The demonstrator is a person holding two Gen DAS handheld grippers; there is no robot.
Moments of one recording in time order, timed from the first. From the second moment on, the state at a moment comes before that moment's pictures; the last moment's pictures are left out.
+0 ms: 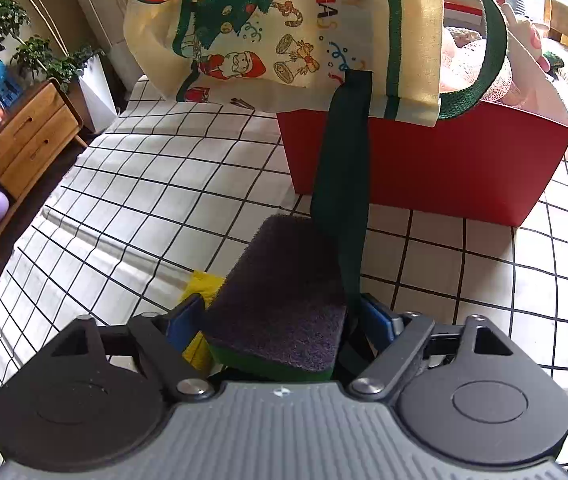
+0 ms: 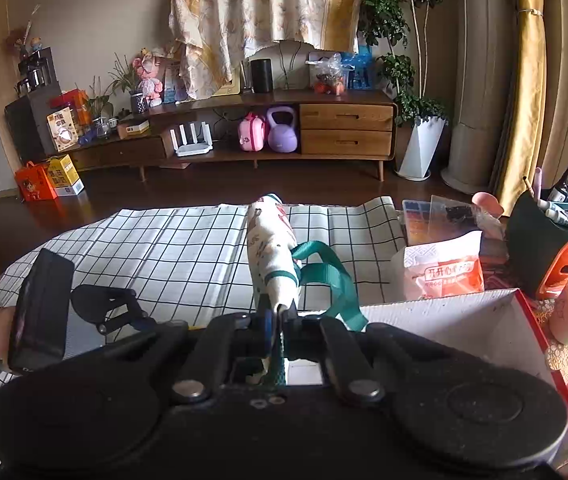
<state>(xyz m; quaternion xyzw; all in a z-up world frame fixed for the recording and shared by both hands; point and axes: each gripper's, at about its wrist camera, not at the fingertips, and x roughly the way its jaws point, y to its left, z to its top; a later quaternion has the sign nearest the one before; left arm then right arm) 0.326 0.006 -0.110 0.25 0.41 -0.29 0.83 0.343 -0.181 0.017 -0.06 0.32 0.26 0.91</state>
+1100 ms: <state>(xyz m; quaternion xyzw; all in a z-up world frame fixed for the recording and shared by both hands) 0.261 -0.031 0.039 0.07 0.27 -0.19 0.94 0.274 -0.266 0.078 -0.03 0.24 0.19 0.95</state>
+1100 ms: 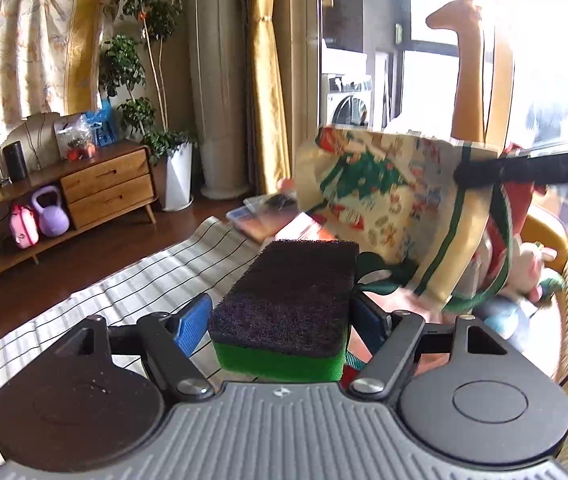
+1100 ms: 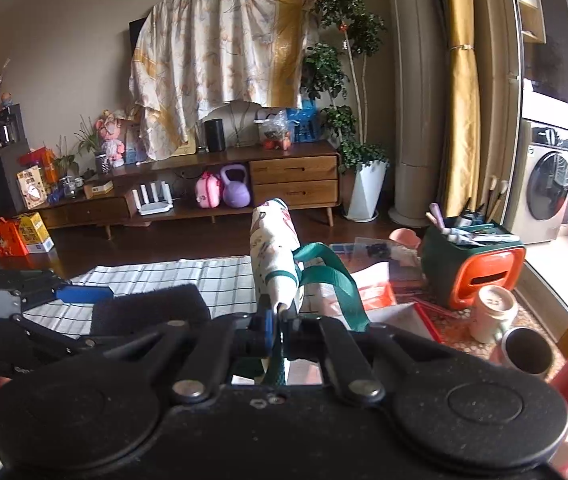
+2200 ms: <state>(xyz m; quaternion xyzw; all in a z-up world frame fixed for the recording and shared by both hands) 0.325 -0.162 -0.033 0.02 0.33 -0.19 0.92 0.322 -0.291 -0.041 -0.11 0.32 0.15 0.93</state>
